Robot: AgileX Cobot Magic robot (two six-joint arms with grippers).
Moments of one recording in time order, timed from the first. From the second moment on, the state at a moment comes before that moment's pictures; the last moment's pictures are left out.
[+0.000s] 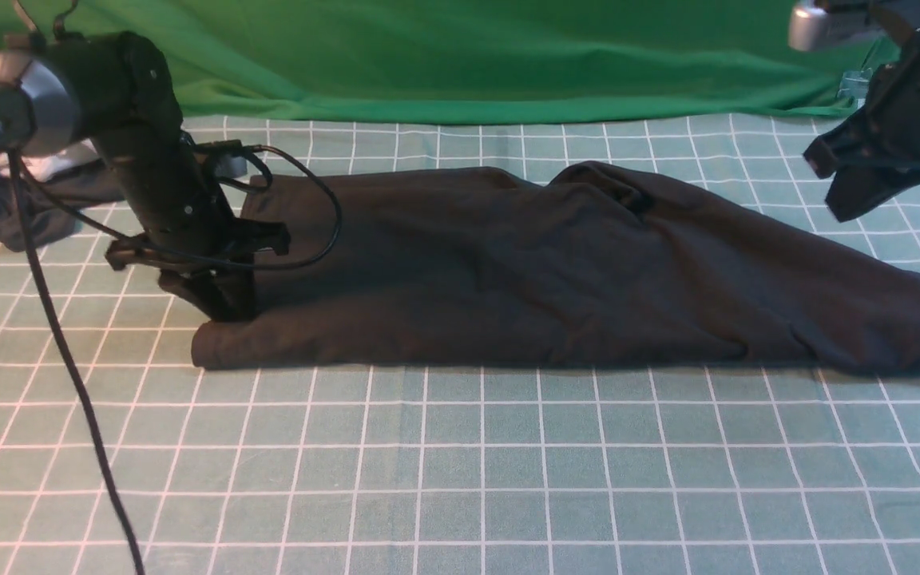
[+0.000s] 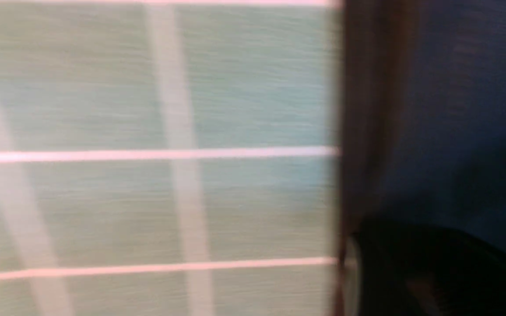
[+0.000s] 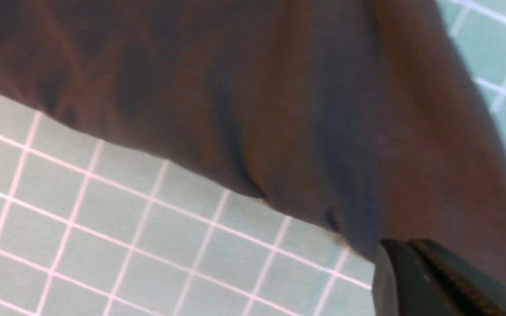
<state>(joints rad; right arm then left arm) 0.13 1.76 -1.60 0.18 1.21 -0.30 0.01 2.19 -1.74 -0.10 1.20 0.01</state>
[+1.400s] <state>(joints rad) -0.16 2.01 -1.36 0.19 0.91 -0.14 0.01 1.96 -1.47 -0.15 1.16 -0.08</state>
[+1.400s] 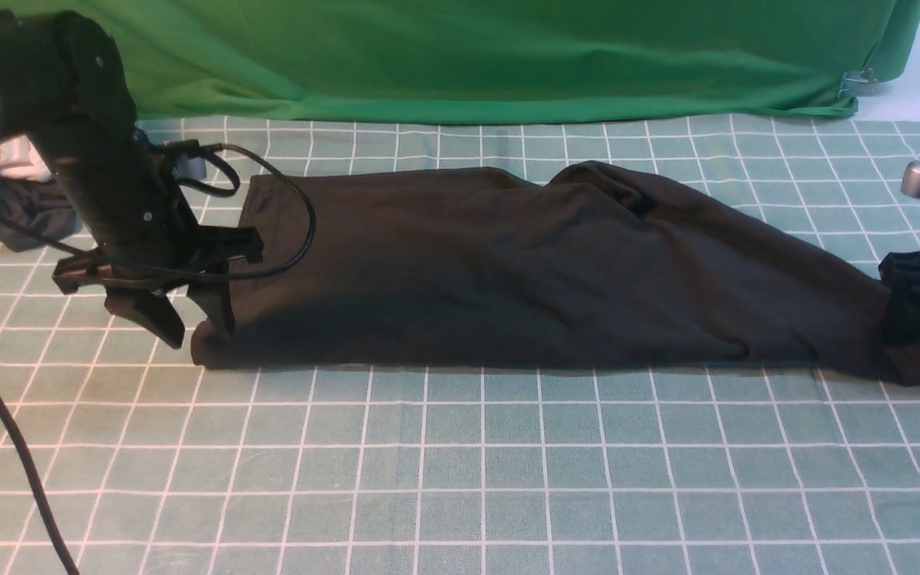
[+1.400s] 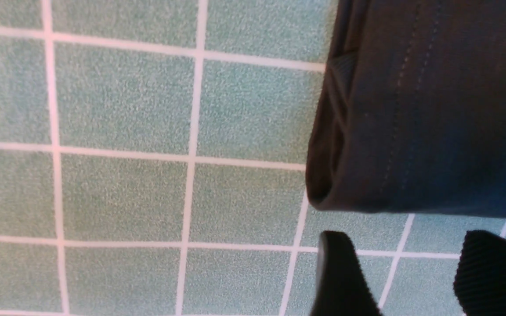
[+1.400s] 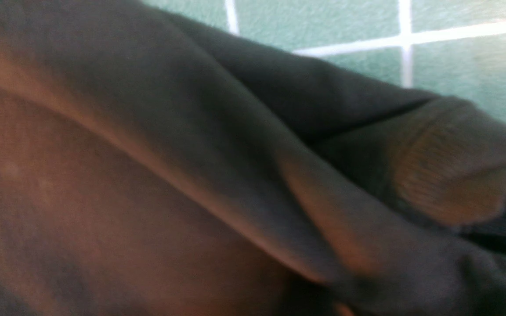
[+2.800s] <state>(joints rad) -0.18 1.71 -1.25 0.08 1.07 -0.08 -0.03 1.81 -1.26 -0.22 1.18 -0.11</state>
